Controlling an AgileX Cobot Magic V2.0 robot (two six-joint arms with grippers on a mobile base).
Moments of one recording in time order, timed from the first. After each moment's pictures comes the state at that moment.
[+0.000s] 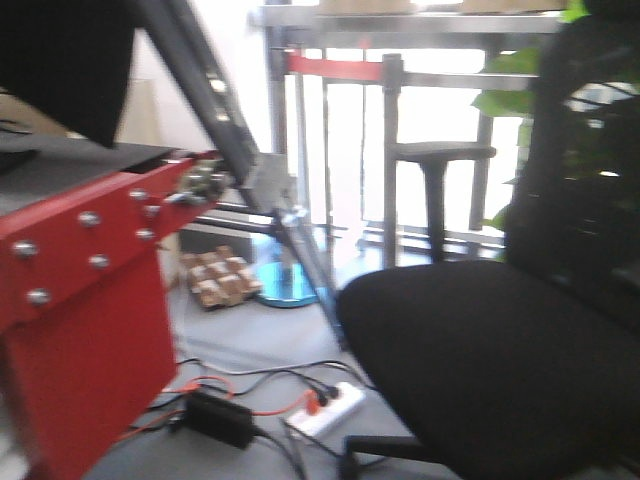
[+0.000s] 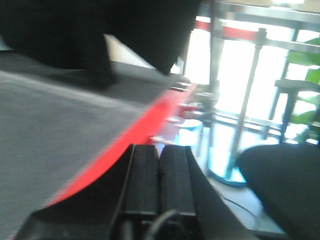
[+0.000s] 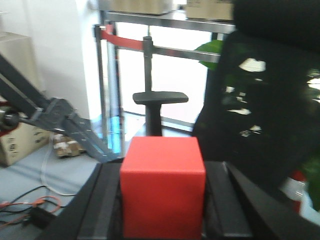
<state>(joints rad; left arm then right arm) -0.05 -0.02 0.03 -0.06 0.06 -0.02 -0.01 0.34 -0.32 0.05 0.09 -0.03</state>
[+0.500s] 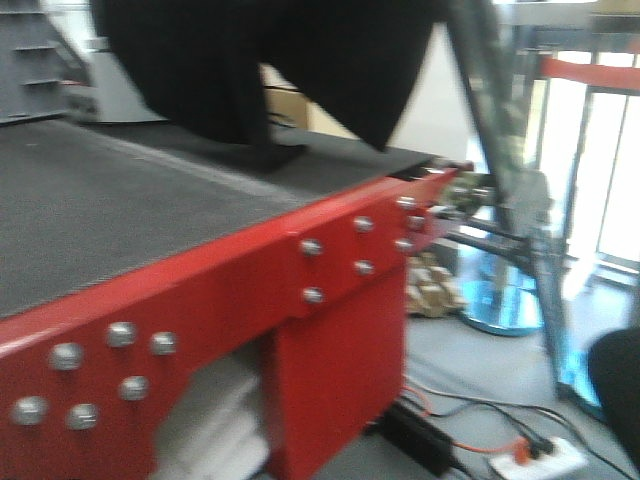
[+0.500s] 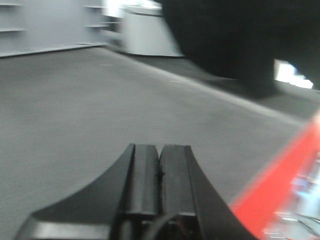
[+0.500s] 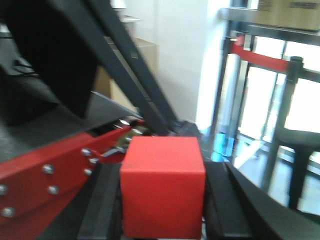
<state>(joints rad) -0.05 -0.02 0.03 -0.06 0.06 -0.02 -0.01 0.34 -0.32 0.05 0.09 -0.03</state>
